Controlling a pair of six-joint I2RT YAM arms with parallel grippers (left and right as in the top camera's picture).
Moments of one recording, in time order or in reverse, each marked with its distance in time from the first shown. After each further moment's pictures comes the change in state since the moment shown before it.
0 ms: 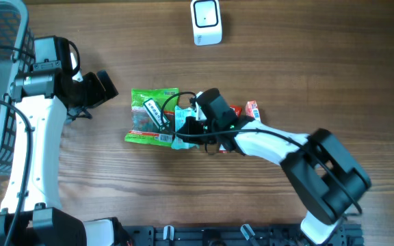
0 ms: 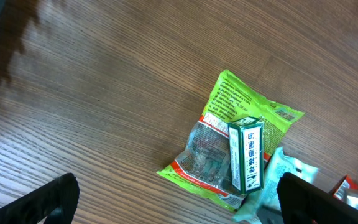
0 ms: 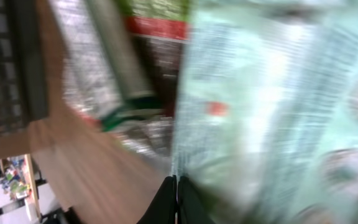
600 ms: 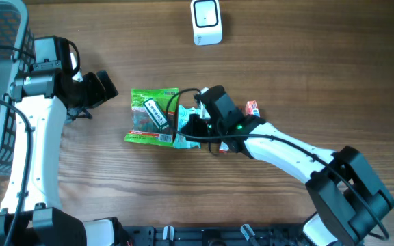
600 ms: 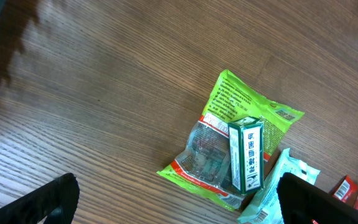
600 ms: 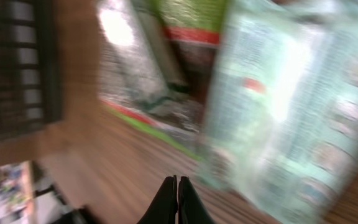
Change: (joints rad) left arm 0.000 0.000 0.000 0.000 0.000 0.000; right arm 0.004 -0.169 0.002 -0.166 0.064 0.014
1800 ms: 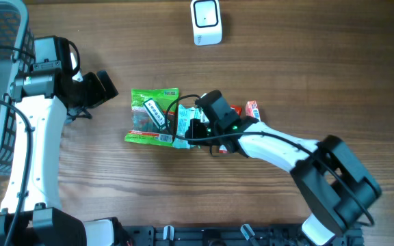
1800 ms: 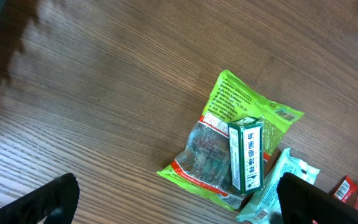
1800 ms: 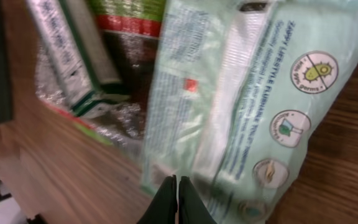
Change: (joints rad) left arm 0.000 0.000 0.000 0.001 0.000 0.000; right arm 0.000 0.062 -0.011 0.012 0.045 -0.096
